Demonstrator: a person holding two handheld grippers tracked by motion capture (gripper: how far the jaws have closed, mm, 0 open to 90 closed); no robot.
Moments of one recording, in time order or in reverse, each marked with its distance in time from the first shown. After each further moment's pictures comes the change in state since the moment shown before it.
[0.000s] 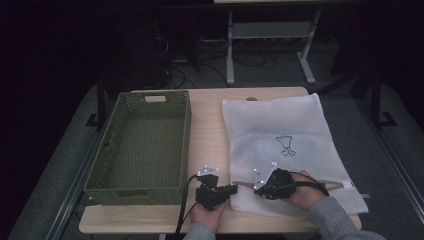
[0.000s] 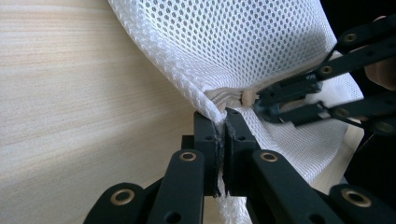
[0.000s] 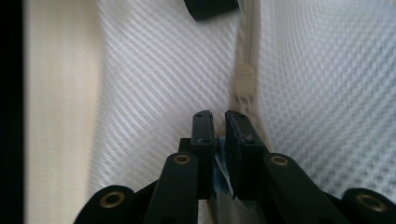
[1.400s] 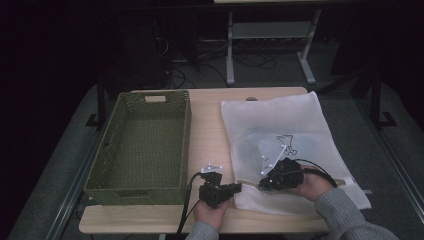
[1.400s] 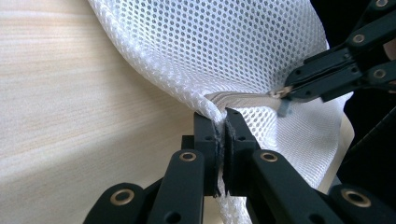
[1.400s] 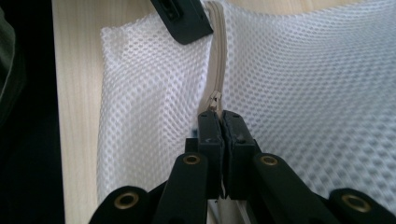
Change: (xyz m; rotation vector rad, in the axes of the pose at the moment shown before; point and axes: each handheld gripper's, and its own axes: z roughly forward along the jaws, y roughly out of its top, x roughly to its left) left arm -0.006 0.007 0.007 0.001 -0.022 0.007; right arm -0.025 -0.004 -0.030 -0.036 0.107 0.113
